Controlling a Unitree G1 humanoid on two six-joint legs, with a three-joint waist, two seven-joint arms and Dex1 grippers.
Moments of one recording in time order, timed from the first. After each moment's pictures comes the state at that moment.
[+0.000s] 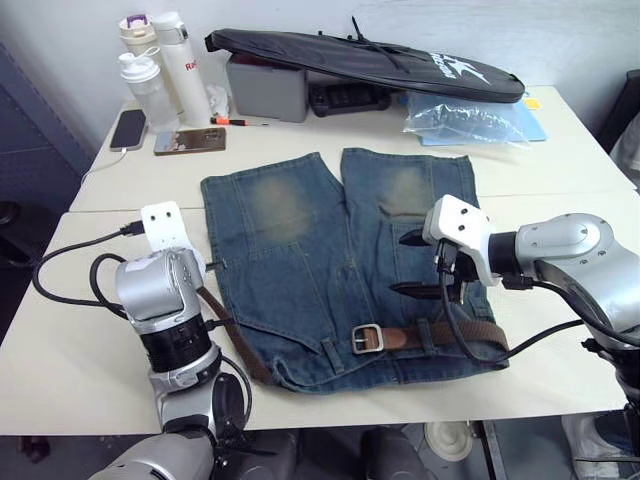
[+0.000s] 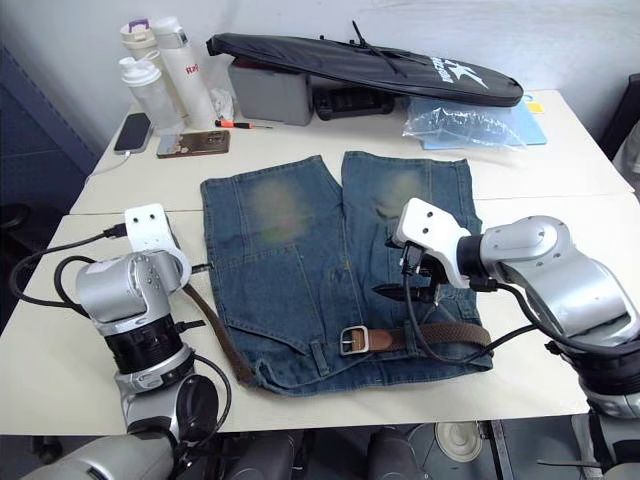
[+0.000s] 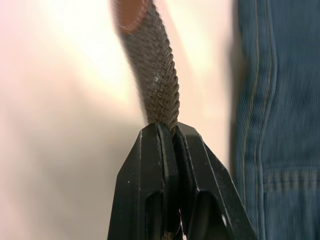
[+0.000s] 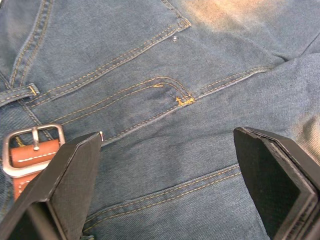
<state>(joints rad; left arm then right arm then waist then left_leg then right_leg) -0.74 0.07 0.41 -0.29 0.14 1.49 0.26 -0.60 -0.95 0.18 -0.40 0.38 0.81 0.99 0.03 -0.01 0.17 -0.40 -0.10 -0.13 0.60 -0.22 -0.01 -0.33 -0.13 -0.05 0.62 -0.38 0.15</state>
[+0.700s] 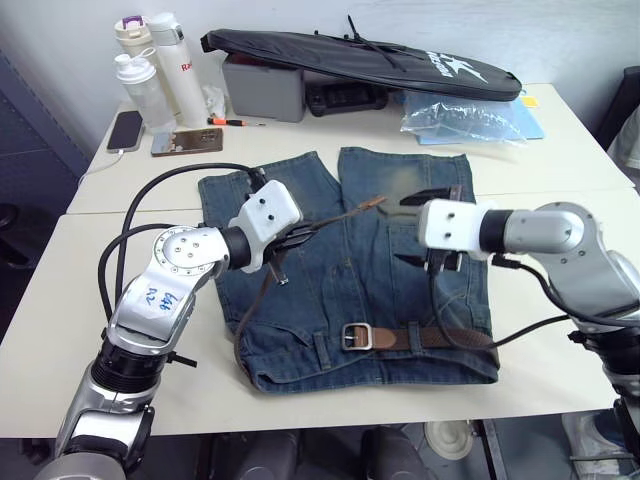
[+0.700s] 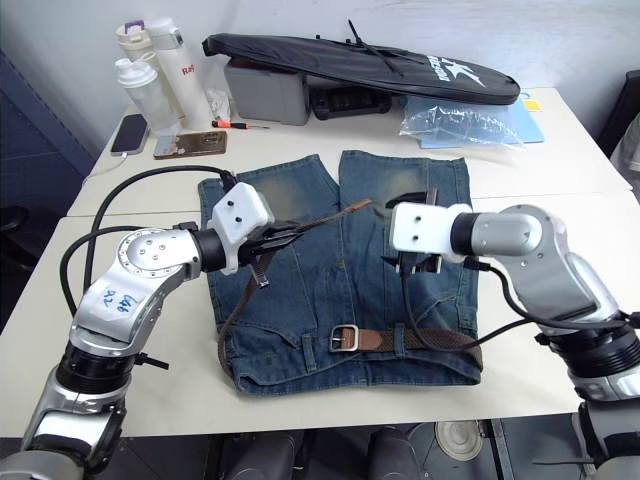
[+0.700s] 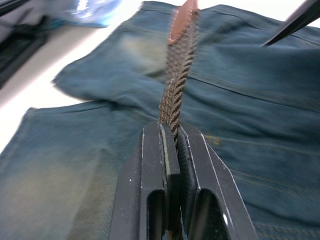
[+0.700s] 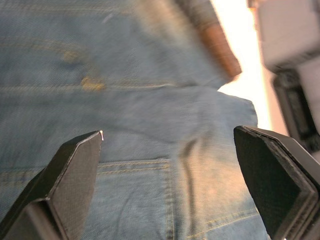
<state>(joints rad) -0.58 0.60 -0.18 -0.36 -0.16 0.63 -0.71 -0.64 -0.90 0.29 -0.18 -0.04 0.17 0.92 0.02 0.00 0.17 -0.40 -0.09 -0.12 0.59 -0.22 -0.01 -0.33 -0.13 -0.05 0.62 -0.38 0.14</state>
